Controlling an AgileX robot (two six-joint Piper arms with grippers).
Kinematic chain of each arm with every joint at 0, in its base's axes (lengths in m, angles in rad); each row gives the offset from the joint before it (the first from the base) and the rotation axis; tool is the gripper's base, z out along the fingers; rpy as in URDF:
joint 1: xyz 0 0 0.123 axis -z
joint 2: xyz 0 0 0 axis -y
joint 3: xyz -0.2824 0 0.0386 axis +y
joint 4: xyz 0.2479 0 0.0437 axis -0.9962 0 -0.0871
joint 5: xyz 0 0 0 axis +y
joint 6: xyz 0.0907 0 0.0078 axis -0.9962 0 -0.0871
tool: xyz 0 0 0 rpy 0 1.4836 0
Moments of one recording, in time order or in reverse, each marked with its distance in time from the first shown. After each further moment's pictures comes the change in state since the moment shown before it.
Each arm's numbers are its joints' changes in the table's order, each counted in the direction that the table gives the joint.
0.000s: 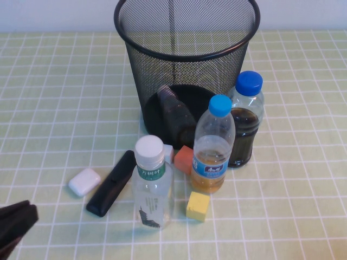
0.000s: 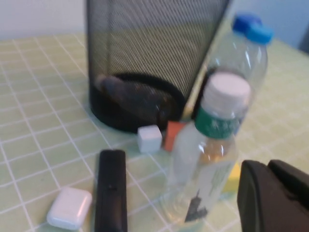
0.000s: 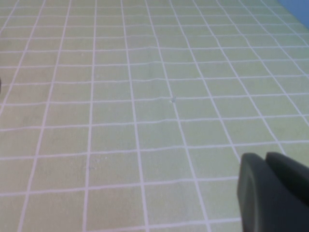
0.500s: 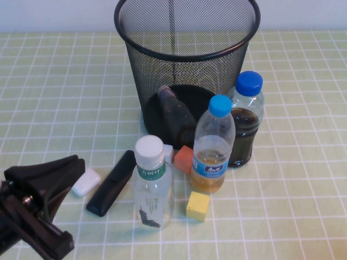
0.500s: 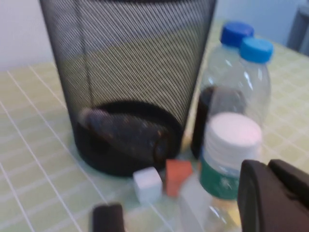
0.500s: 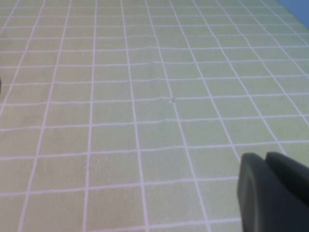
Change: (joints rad) right arm 0.000 0.000 0.000 0.000 0.000 0.000; left arm 0.196 -0.307 0.040 -0.087 -0.436 0.005
